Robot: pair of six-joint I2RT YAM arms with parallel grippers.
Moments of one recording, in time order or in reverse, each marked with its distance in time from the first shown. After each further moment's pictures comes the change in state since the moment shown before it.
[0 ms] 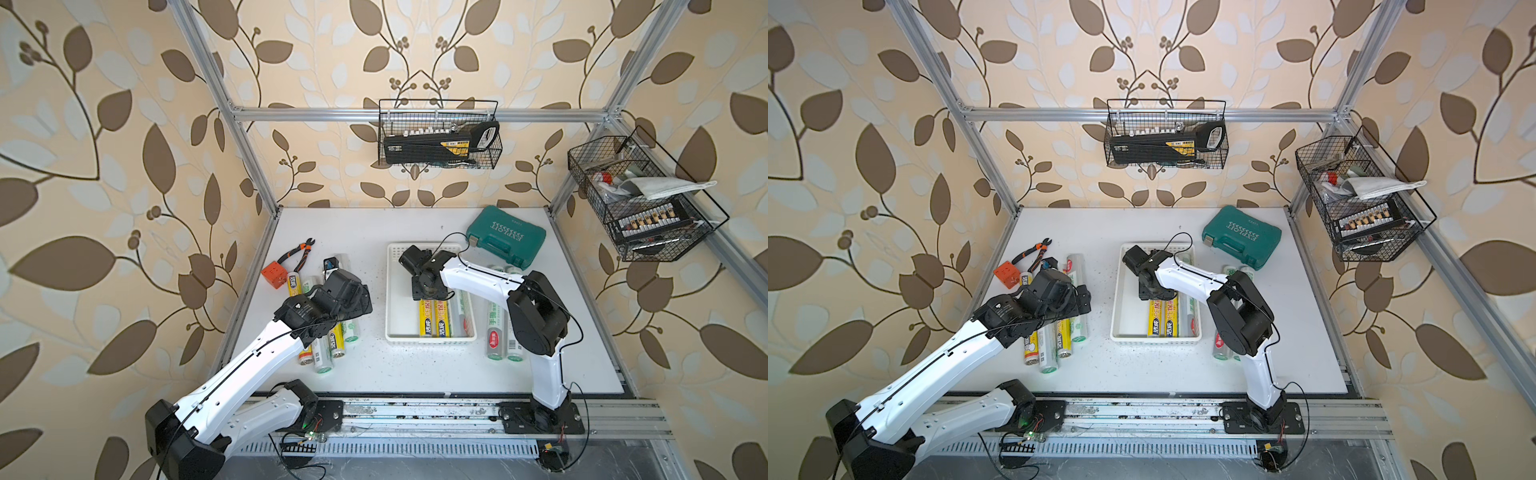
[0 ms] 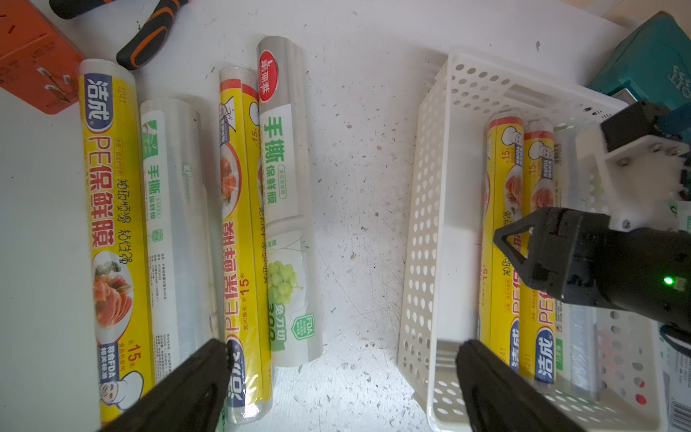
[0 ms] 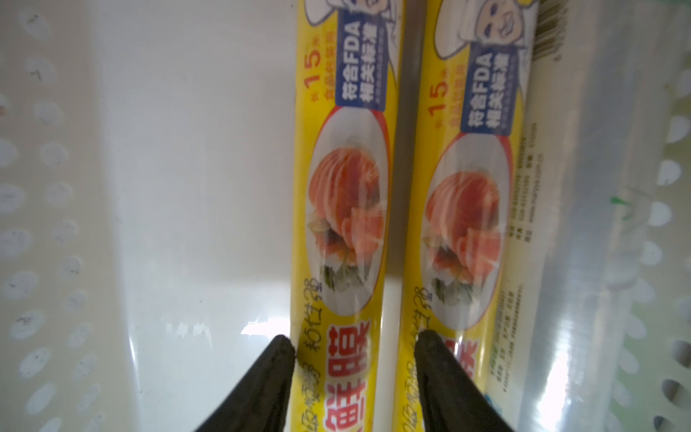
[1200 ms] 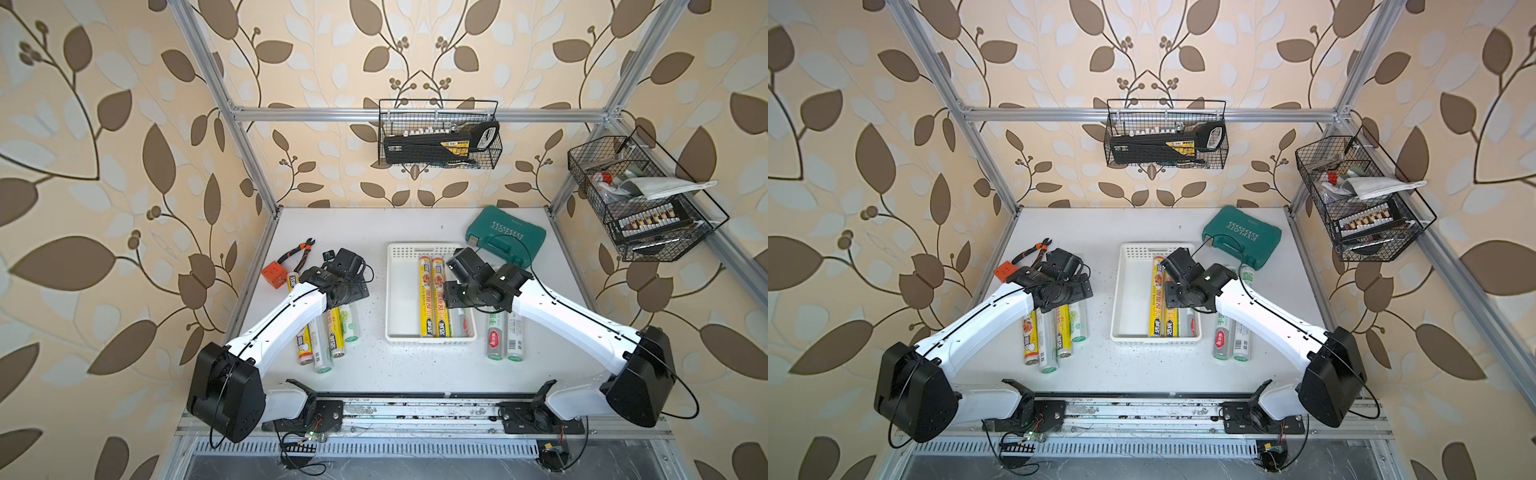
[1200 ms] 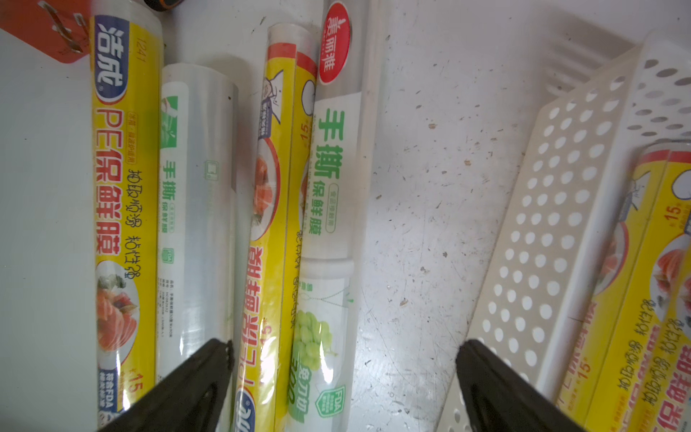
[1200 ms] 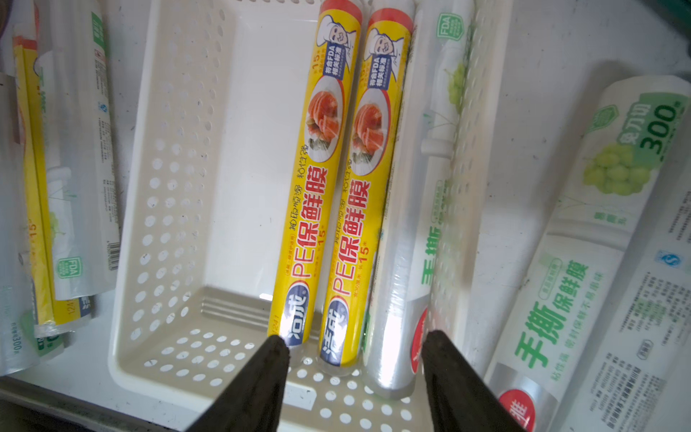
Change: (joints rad) left arm 0.209 0.333 0.068 0.050 0.054 0.002; right arm -0.052 -0.628 -0.377 0.006 -0.100 -0.135
